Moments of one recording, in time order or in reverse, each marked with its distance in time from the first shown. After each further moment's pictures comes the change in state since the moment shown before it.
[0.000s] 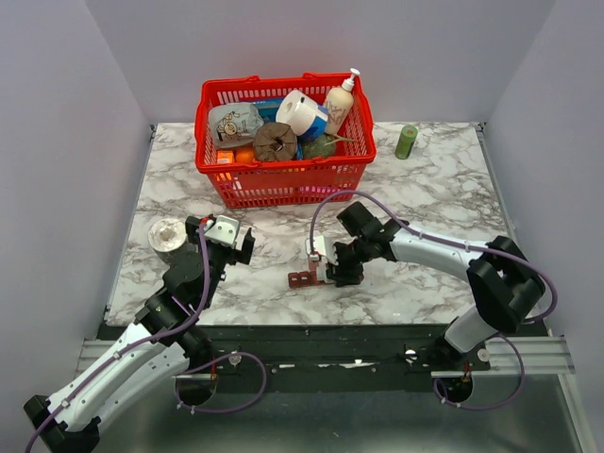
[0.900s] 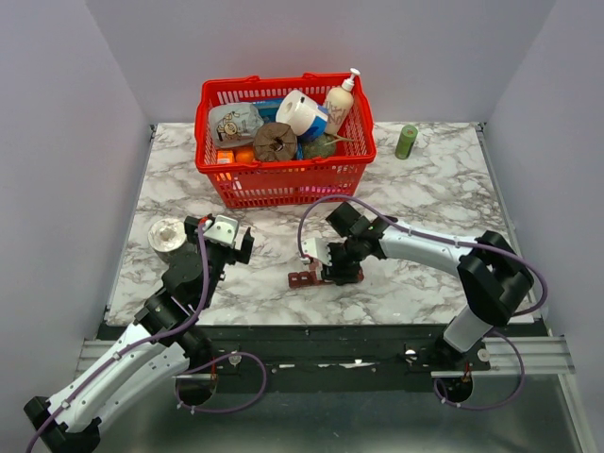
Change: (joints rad) left arm 0.006 -0.005 0.000 0.001 0.001 0.000; right arm 0.053 0.066 0.090 -0.094 0.142 0.003
